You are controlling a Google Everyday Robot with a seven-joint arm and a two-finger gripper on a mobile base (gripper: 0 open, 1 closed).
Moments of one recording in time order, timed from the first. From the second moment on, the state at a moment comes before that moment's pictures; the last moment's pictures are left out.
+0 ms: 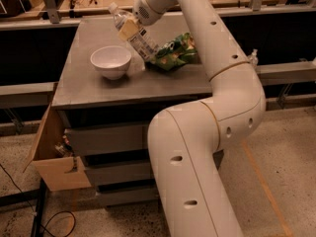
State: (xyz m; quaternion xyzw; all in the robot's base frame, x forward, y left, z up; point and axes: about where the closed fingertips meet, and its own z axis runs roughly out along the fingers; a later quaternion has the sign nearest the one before) arm 0.815 0.084 0.925 -0.51 0.77 0.18 0.34
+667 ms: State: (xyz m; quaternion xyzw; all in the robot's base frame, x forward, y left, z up) arm 0.794 0.084 0.893 -0.57 0.75 0.17 0.28
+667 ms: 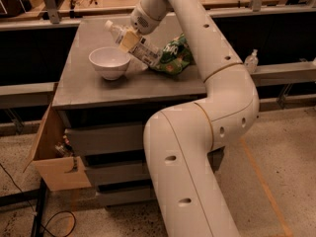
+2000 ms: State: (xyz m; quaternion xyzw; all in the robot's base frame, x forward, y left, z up) arm 0.813 0.059 0.917 -0.52 0.78 0.13 0.31
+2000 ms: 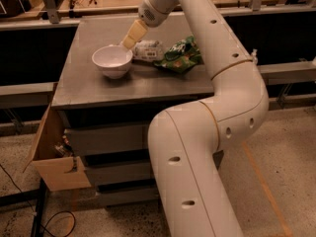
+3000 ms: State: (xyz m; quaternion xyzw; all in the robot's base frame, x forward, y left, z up) arm 0.872 0.006 1.007 -0.38 0.78 0.12 0.48
